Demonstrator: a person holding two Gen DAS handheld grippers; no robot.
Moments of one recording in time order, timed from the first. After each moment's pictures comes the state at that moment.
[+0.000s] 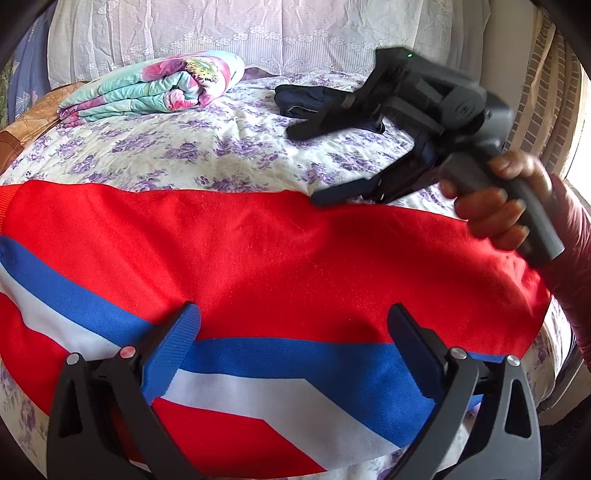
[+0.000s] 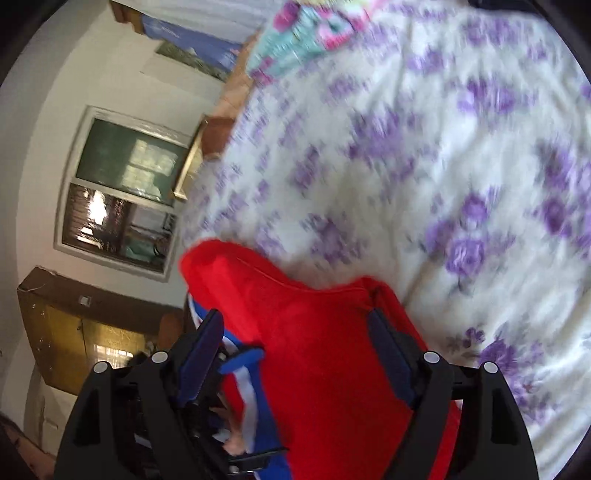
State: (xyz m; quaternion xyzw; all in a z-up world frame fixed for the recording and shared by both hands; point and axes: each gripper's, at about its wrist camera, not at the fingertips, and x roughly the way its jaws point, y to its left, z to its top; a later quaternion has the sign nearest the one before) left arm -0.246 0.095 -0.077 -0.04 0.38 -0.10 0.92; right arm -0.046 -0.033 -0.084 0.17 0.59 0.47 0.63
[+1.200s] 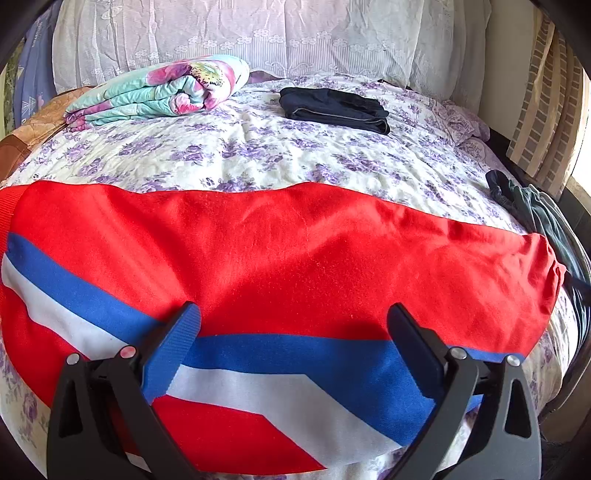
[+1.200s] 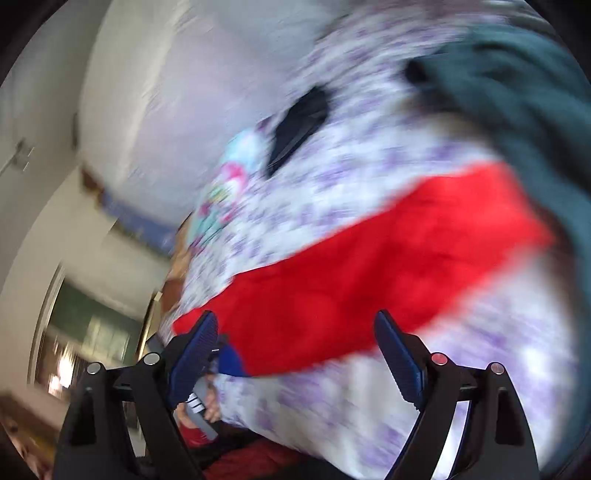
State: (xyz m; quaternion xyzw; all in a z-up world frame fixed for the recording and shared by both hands) left arm -0.249 0.093 -0.079 -0.03 0.37 -0.09 0.92; right arm -0.327 -0.378 -0.043 0.38 0.39 0.18 0.82
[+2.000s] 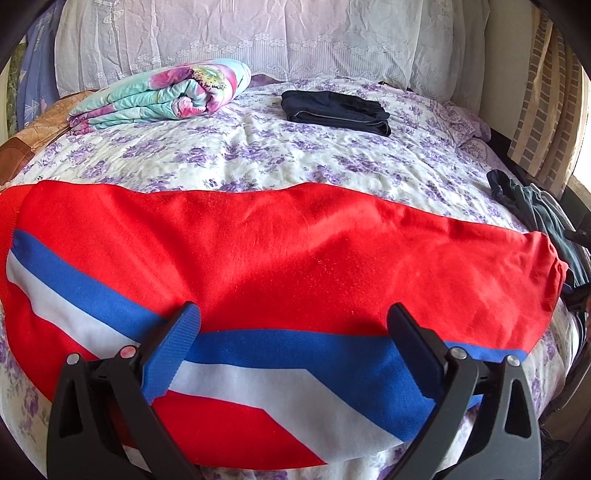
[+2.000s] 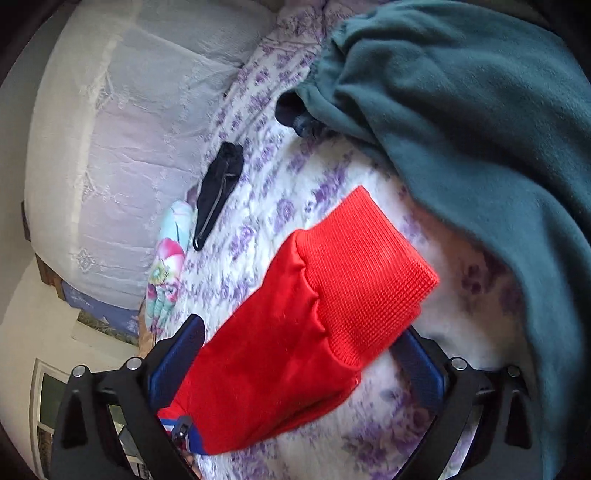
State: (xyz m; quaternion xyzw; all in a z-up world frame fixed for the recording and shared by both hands) left arm -0.256 0.092 -0.079 -0.03 0.36 -0.08 0.93; right arm -0.275 -0.384 -0.090 0.44 0.34 0.06 0.83
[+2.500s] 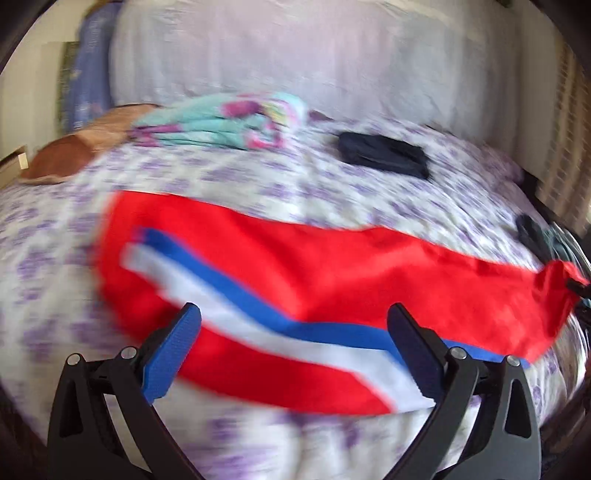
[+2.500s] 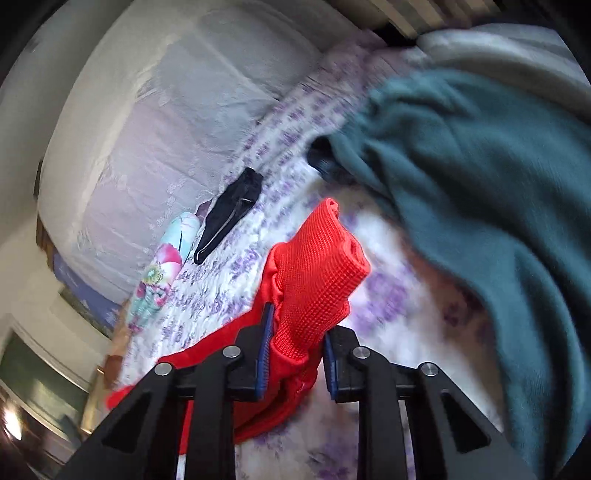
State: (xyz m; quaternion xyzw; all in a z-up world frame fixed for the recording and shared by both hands) left arm -0.301 0.152 -0.042 -0.05 0.31 0.03 0.95; right arm -0.286 -0.358 -0.059 0.29 0.26 0.05 0.92
